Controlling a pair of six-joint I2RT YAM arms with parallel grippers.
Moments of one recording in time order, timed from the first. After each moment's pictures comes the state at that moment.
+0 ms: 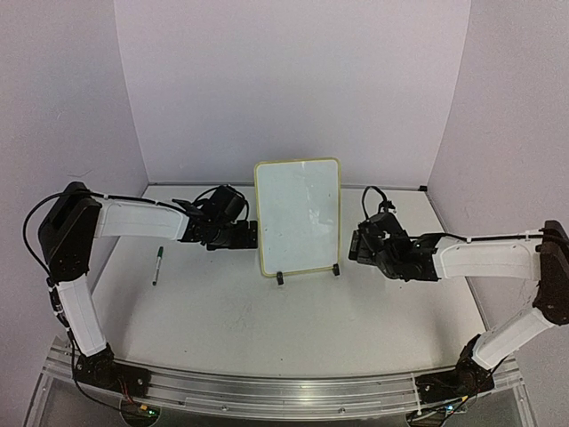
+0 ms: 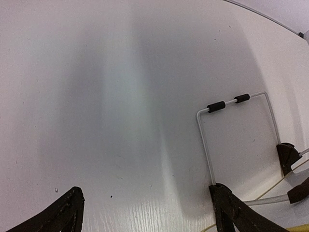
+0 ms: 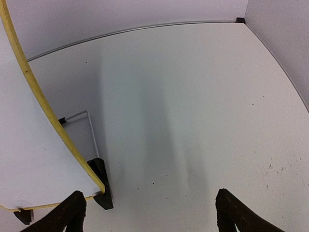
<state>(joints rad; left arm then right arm) -0.76 1.84 1.23 -0.24 -0.26 -0.63 0.80 1.47 0.84 -0.16 0.68 0.68</state>
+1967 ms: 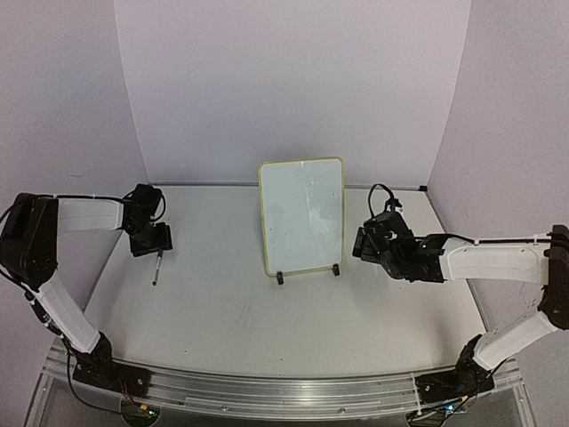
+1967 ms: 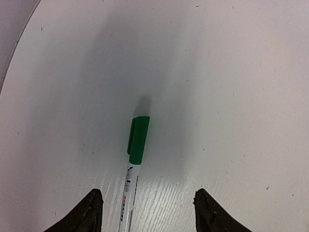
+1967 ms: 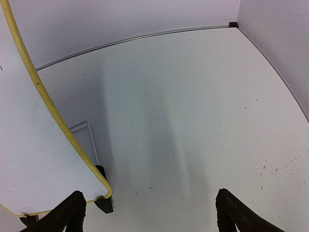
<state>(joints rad) -0.23 1.62 0.99 -0.46 -0.17 -0.47 0.80 1.42 0.82 -0.16 0.70 0.71</state>
